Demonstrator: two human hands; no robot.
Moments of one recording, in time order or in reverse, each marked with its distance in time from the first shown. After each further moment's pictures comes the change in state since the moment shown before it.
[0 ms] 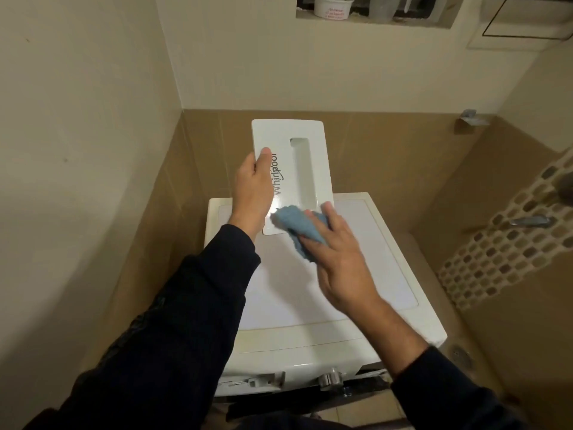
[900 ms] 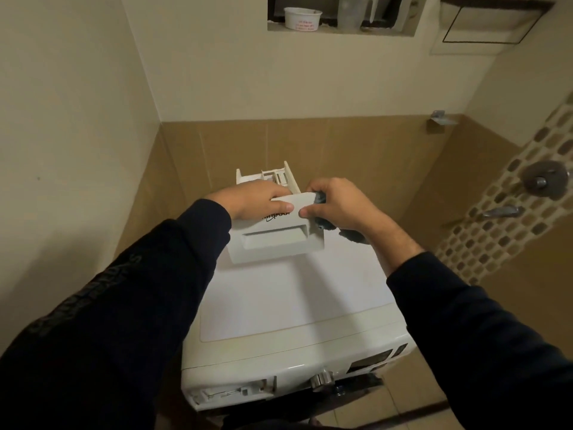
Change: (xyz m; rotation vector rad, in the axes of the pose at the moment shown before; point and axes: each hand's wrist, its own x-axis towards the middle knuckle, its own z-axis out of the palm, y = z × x) left_hand 0.024 0.016 0.005 1.175 -0.926 0.239; right_hand 0.085 0.041 -0.070 0.203 -0.361 0.514
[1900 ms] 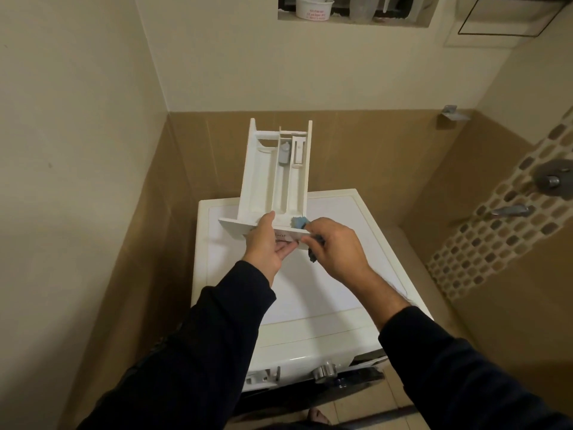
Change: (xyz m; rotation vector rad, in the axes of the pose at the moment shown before) left_hand -0.019 0.024 0.103 -1.934 0.568 -0.698; right_hand -0.042 0.039 0.091 -0.115 0.328 -0.281
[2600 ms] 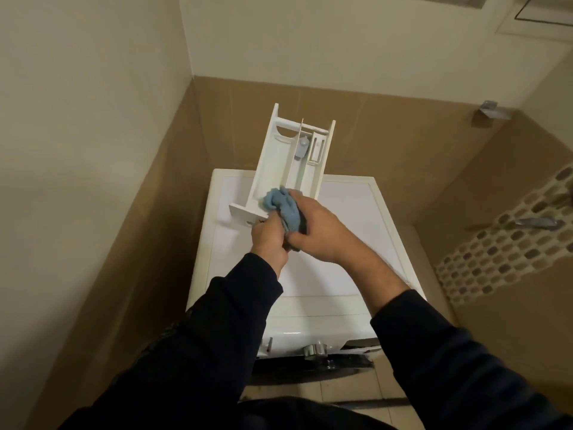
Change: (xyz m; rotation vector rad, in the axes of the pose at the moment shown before) left_hand 0.010 -0.040 -0.019 -0.066 0.088 0.114; right_hand 0.015 -0.035 0.002 0.244 -0.472 0.071
